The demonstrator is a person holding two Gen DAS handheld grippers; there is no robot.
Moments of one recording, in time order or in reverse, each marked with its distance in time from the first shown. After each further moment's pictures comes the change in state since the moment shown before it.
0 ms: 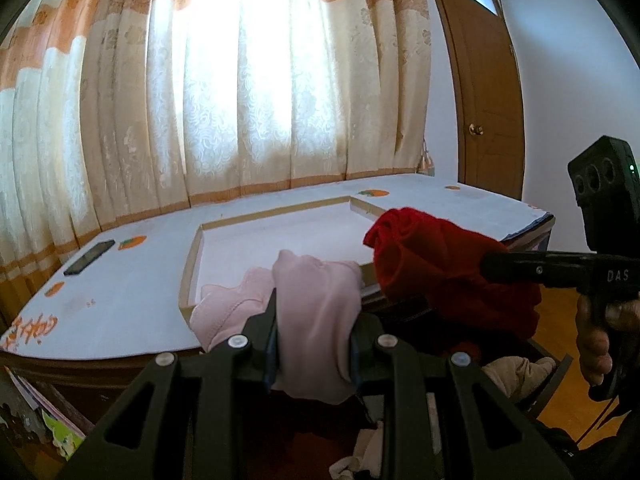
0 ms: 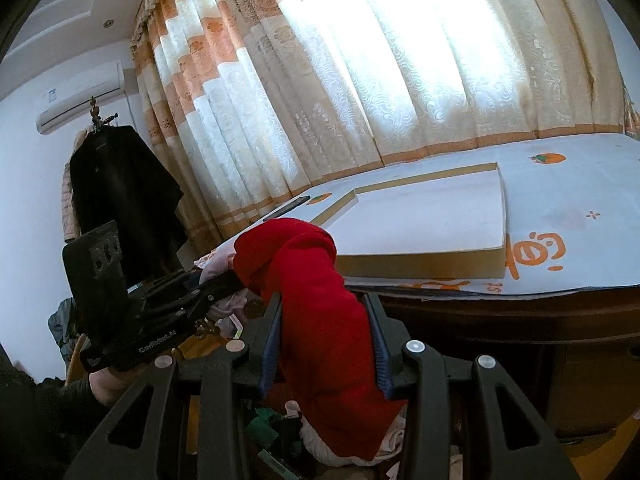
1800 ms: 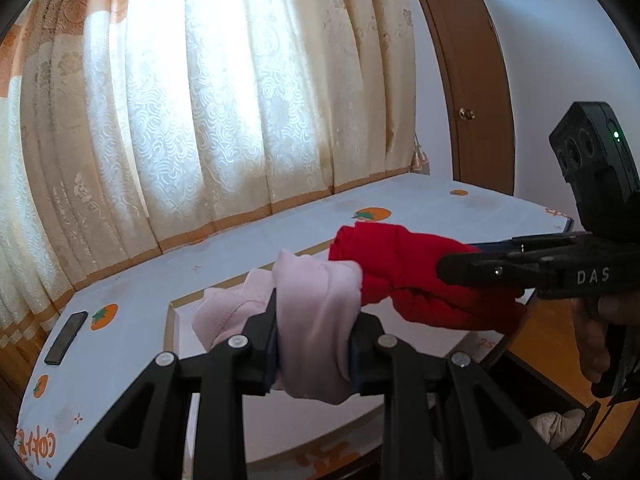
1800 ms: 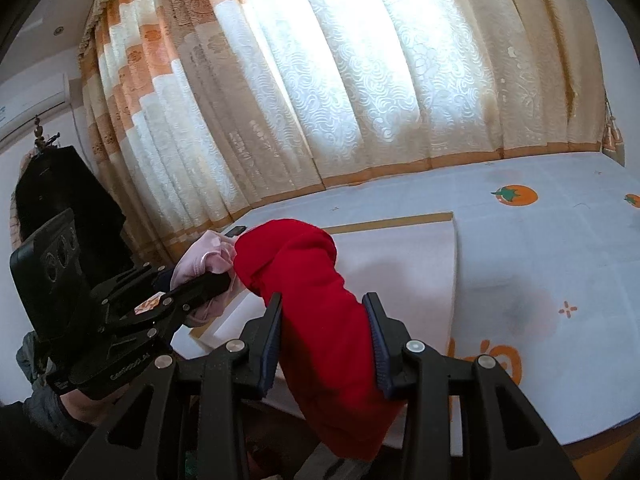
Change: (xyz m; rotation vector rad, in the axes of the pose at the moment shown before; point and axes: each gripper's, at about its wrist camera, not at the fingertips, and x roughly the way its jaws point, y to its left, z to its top) left arm 0.107 -0.003 0.100 0.123 0.049 -0.055; right arm 0.053 -0.059 0.103 0.055 0.020 -0.179
